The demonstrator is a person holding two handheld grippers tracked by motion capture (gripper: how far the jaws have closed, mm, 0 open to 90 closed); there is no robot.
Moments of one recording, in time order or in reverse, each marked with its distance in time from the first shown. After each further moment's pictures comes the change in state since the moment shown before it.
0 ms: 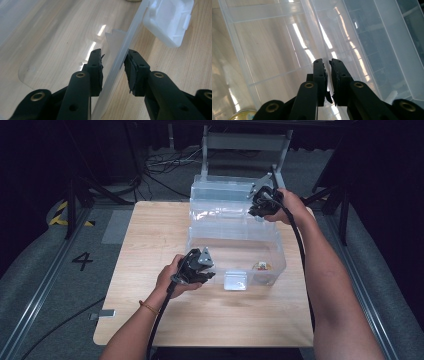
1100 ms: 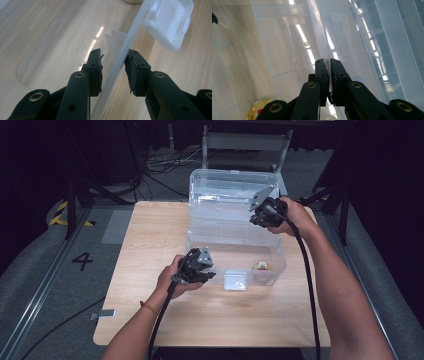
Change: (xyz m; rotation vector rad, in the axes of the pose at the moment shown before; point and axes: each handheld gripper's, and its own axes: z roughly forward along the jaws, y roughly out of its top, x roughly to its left) left arm 0.001 0.000 0.001 -0.006 -0.011 -0.020; right arm 0.046 -0.001 -0.032 -0.005 -0.035 -0.065
